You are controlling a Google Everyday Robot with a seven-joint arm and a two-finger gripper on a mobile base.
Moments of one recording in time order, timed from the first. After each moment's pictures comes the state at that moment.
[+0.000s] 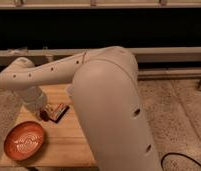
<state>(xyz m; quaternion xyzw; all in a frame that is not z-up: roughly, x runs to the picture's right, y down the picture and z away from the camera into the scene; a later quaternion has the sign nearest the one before) -0.276 0.122 0.684 -0.31 0.18 0.40 0.84</state>
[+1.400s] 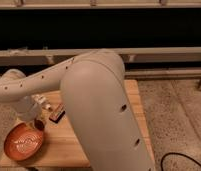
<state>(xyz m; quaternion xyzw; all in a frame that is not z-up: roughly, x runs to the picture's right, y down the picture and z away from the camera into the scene) -0.296 0.165 0.685 -0.32 0.19 0.38 0.85</state>
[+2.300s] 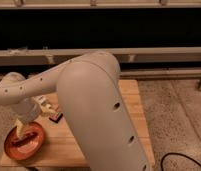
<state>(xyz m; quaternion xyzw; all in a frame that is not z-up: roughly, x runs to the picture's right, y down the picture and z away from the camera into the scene) -0.298 0.170 0.701 -0.32 0.20 0.38 0.85</state>
